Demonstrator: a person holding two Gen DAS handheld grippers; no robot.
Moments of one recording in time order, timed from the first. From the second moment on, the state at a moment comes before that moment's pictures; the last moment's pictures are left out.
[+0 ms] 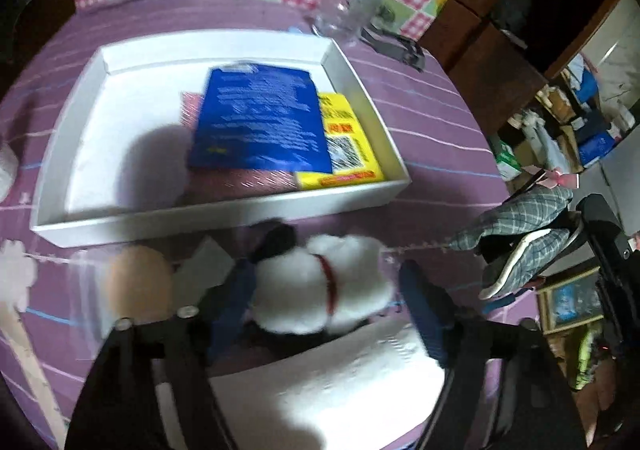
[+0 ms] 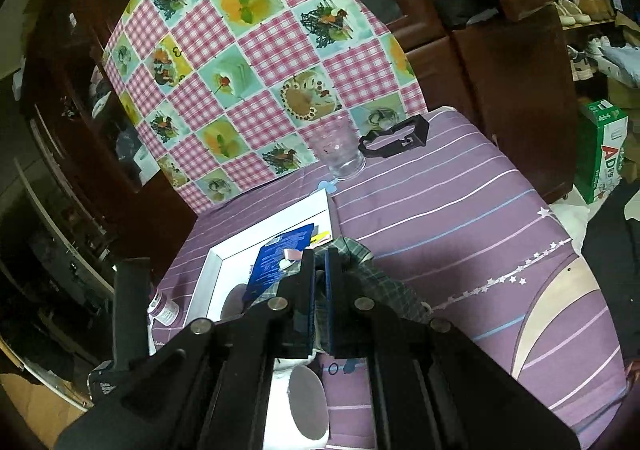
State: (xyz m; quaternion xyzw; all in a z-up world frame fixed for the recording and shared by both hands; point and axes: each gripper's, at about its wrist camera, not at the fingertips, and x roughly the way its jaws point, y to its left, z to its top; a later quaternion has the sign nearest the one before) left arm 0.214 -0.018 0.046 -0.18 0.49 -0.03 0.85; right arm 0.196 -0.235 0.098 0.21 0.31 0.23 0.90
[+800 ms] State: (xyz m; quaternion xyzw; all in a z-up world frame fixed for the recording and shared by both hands) left arm 0.217 0.005 0.030 -0.24 0.51 0.00 0.83; right arm 0.198 -0.224 0.090 0.18 0.33 0.21 0.90
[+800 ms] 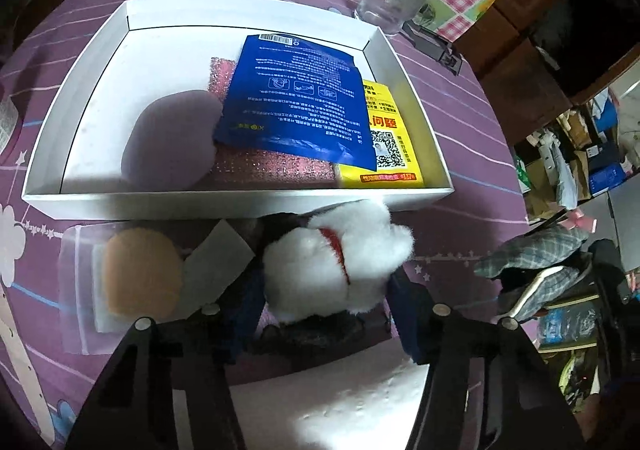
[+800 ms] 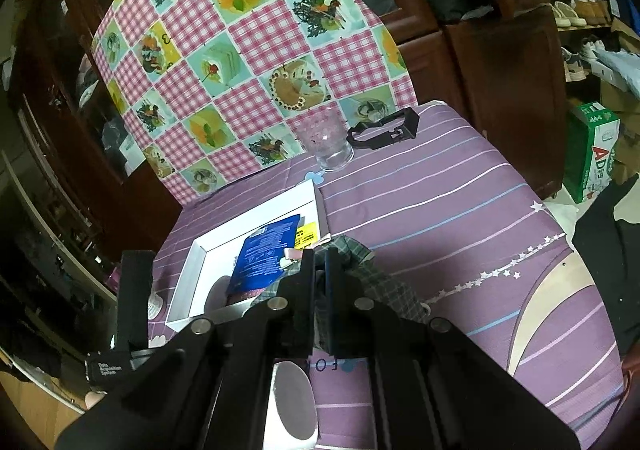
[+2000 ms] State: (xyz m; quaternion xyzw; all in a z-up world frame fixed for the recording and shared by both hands) left arm 0.198 0.124 0.064 -0.25 0.33 0.05 0.91; right arm 0.265 -0.081 0.121 0.04 0.35 0.27 0.90
